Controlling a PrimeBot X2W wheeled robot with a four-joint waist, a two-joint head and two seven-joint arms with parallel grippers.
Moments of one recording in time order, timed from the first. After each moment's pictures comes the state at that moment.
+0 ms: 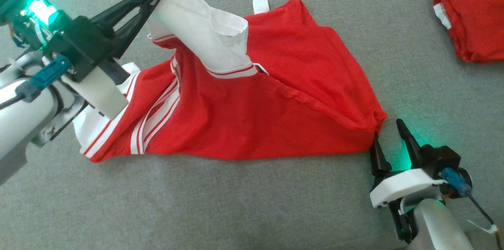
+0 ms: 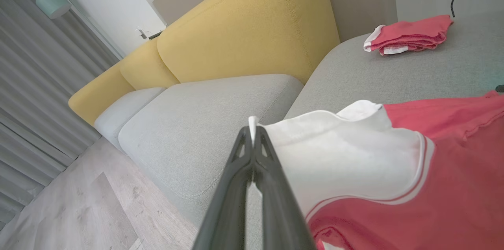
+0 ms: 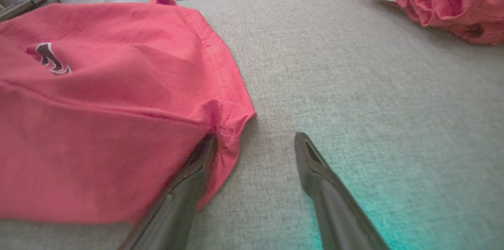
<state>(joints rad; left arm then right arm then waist) -1.14 0.90 -1.22 -0.11 -0.63 0.11 0.04 -0.19 -0.05 0.05 0.53 0.13 0.13 -0.26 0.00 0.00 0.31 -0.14</state>
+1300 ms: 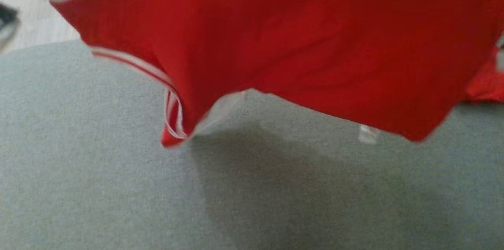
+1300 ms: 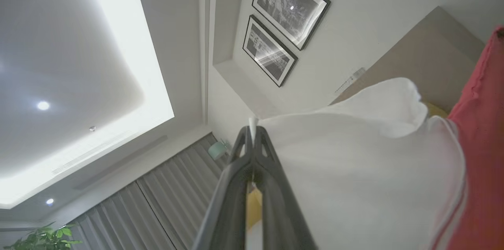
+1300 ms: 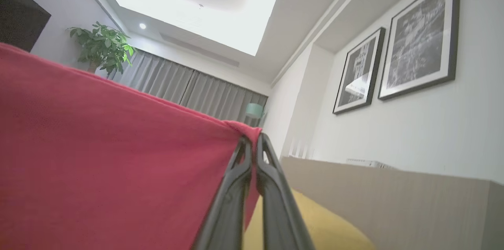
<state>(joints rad) -1.21 1.06 -0.98 -0.19 -0.68 0.21 -0.23 -0.47 -0.28 -0.12 -0.08 -0.01 0.13 -0.14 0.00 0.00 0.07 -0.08</state>
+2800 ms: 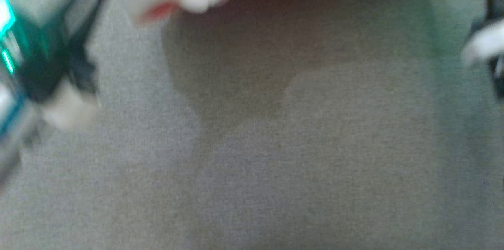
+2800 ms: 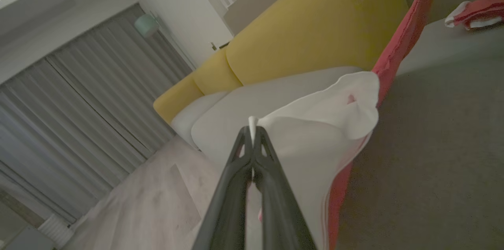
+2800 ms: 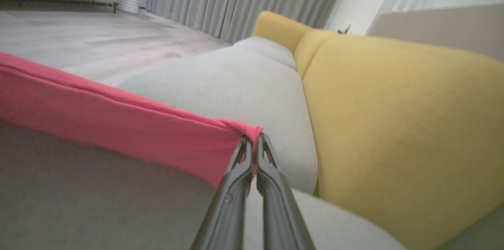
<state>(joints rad) -1.03 0.83 -0.95 0.08 -0.40 0.12 -0.26 -0.81 -0.40 0.13 0.57 -0.01 0.13 -0.26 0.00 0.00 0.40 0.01</state>
